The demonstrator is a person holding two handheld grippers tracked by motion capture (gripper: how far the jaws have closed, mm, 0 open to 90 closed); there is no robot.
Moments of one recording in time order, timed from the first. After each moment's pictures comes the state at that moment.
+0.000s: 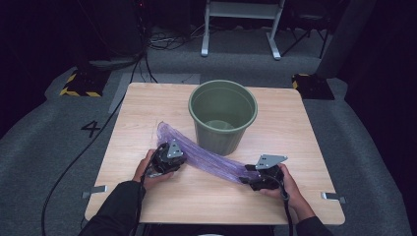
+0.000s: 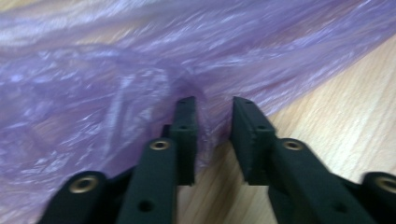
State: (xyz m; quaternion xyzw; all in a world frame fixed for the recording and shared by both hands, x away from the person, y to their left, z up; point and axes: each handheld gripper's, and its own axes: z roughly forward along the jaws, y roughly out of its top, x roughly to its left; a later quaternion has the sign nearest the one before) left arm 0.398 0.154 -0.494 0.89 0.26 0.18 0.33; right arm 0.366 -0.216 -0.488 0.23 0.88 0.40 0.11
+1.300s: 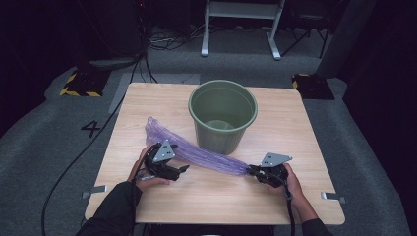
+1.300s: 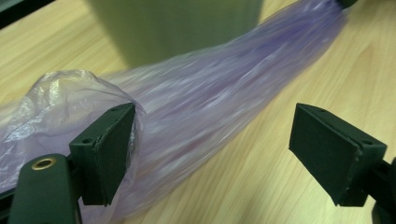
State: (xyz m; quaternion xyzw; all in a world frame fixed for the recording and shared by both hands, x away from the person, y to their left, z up) left arm 0.379 0.159 -0.469 0.86 0.22 0.18 0.42; right arm 0.372 -0.228 -0.491 0.25 0.87 0.39 0.15
